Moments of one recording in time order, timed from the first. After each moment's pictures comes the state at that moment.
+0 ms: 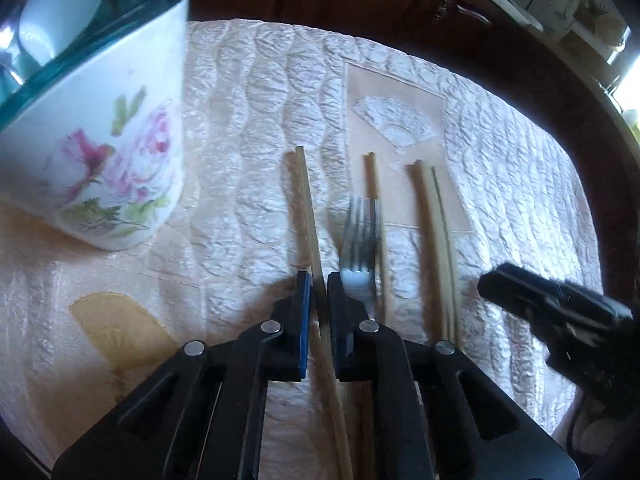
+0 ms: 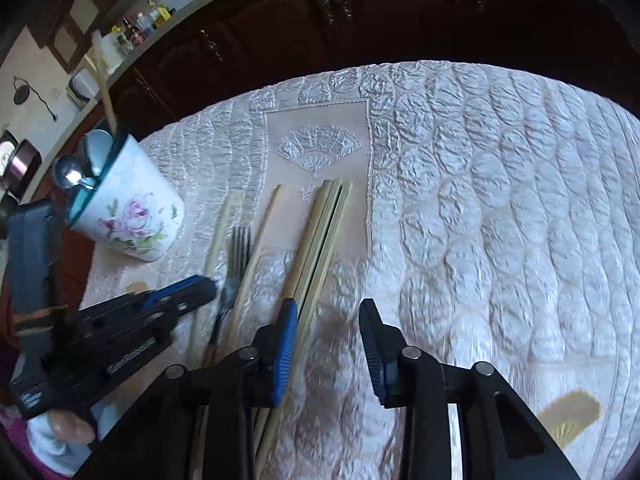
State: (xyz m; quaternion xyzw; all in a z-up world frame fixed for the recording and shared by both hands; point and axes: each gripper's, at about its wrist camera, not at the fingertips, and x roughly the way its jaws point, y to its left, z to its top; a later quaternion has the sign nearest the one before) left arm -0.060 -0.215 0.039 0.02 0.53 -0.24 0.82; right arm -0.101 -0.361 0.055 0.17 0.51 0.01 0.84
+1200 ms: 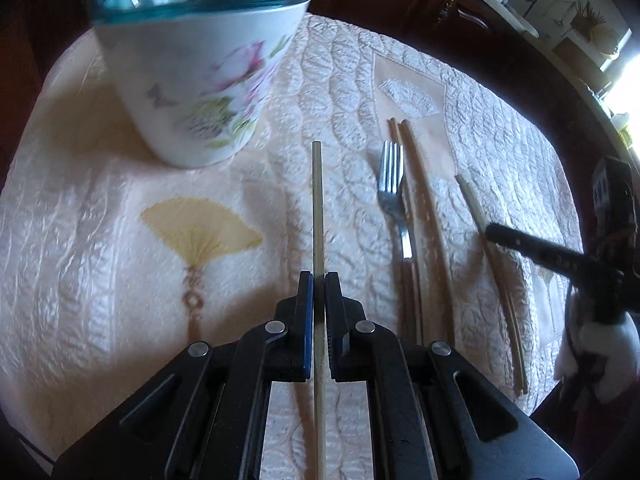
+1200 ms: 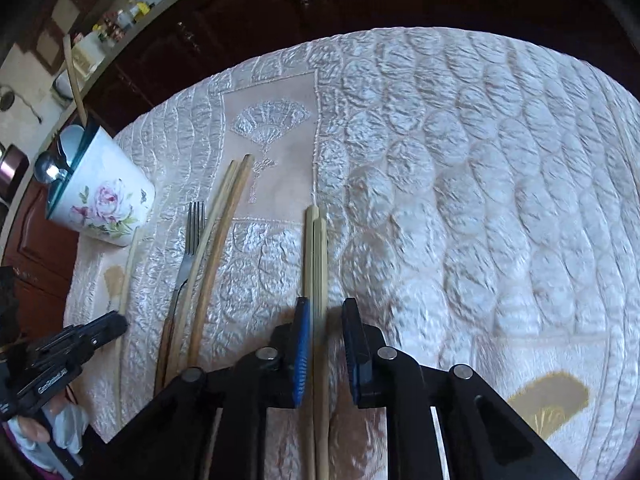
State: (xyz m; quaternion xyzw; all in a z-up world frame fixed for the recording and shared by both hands) left arm -0.102 -0.150 0.045 -0.01 0.54 -0.25 0.80; right arm -0.133 -0.389 0.042 0.19 0.53 0.01 0.83
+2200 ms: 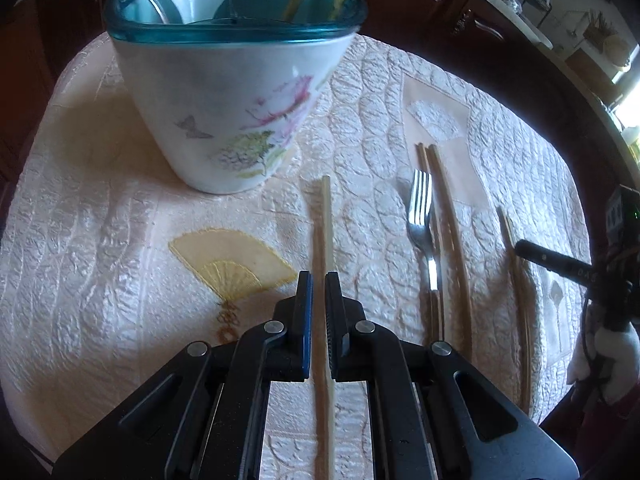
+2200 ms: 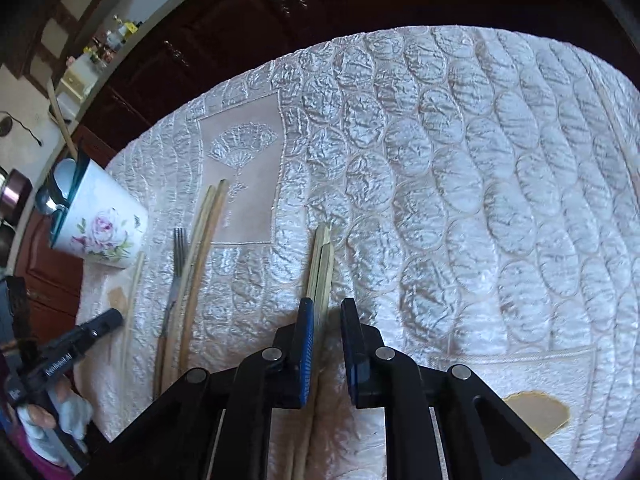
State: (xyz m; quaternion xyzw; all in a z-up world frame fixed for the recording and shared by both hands) left arm -0.080 -0.143 0.047 -0.01 0.54 -0.23 0.81; right arm -0.146 -0.444 0.049 0.21 0.52 -0.01 0.83
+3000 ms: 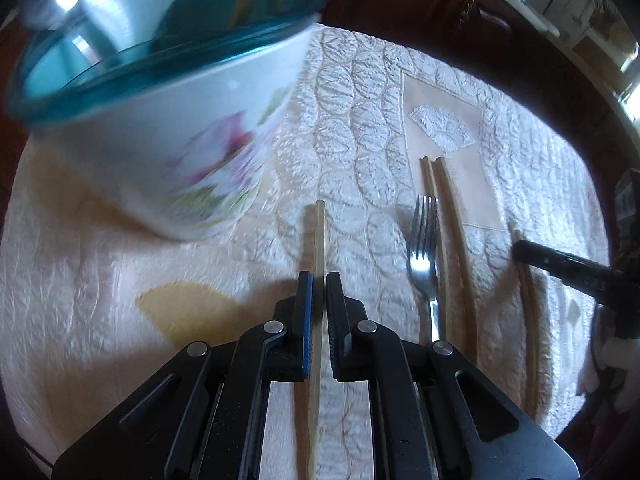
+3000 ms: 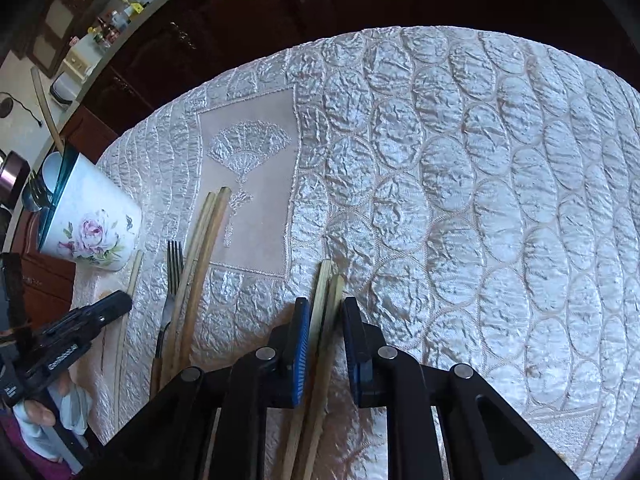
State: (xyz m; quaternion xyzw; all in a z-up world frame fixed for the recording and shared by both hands) left arm -0.055 -0.183 0.038 0.03 0.54 -0.21 0.82; right arm -0.092 -0.412 0.033 0.18 0.54 0.00 0.83
